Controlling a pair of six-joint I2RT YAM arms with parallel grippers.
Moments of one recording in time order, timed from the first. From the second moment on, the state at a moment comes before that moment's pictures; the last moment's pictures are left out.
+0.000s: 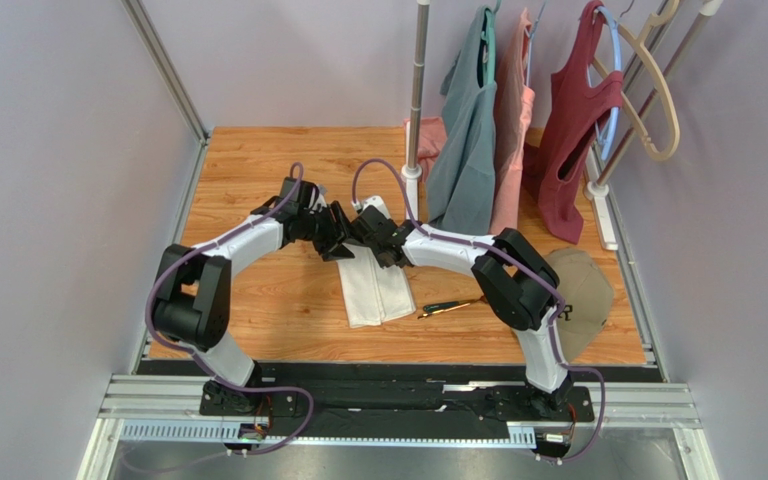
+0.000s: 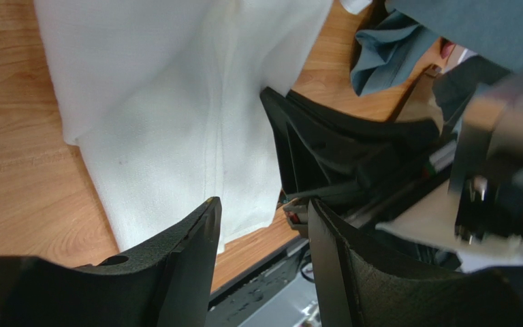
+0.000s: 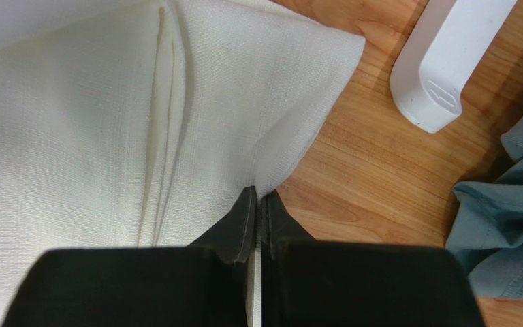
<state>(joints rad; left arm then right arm) -0.31 1.61 1.00 -0.31 0.53 -0.83 0.86 2.06 1.45 -0.42 0.38 0.28</state>
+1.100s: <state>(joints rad) -0.18 1.75 1.07 -0.15 0.69 -1.18 0.88 1.90 1.25 -0.09 0.32 -0.03</state>
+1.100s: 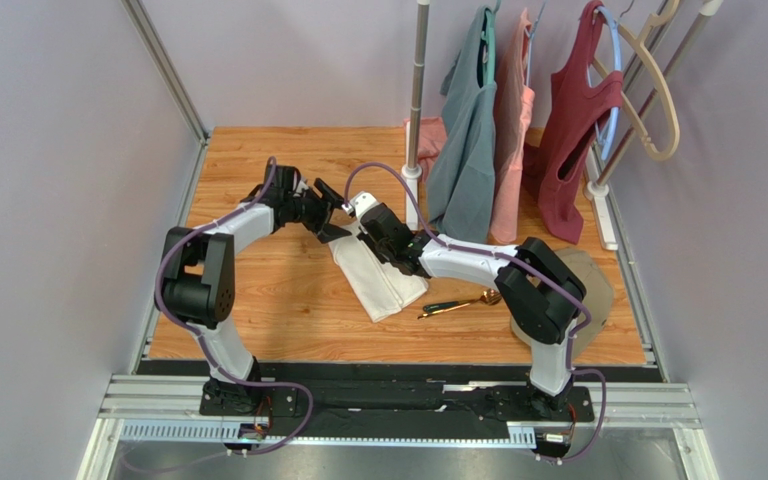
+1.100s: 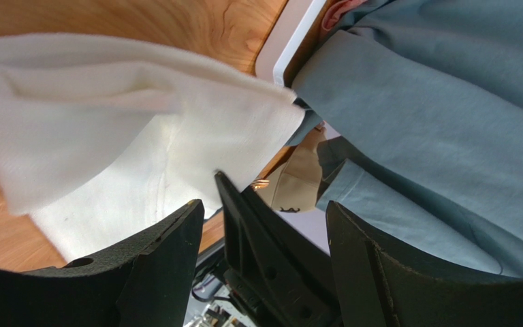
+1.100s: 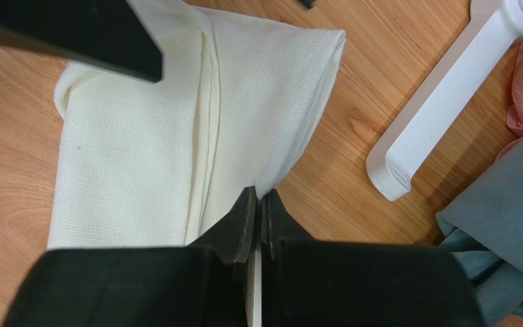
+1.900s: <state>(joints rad) -0.19 2.06 1.53 -0.65 0.62 -1.01 0.88 1.90 1.24 -0.02 0.28 -0.09</state>
